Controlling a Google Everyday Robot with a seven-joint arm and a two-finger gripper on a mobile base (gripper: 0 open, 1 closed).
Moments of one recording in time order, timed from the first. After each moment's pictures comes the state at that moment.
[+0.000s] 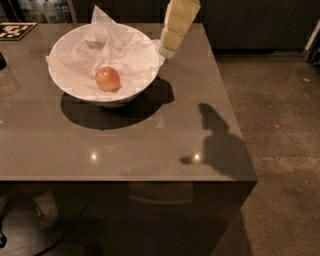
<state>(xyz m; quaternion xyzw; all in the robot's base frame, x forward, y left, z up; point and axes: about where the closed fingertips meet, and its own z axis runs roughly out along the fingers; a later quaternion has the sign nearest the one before) 0.590 -0.040 1.062 -0.62 0.74 -0.02 0.27</state>
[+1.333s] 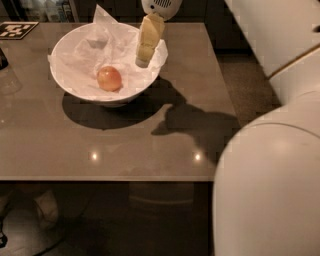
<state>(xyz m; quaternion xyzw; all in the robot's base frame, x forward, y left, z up) 0.657 0.018 0.993 -0.66 0.72 0.04 0.21</state>
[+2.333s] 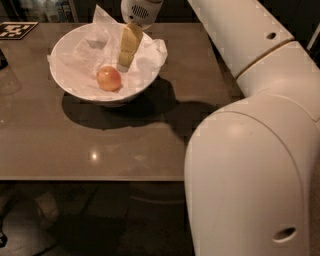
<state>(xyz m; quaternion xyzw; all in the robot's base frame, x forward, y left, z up) 0.682 0.071 0.967 -0.68 0.70 0.07 0.23</state>
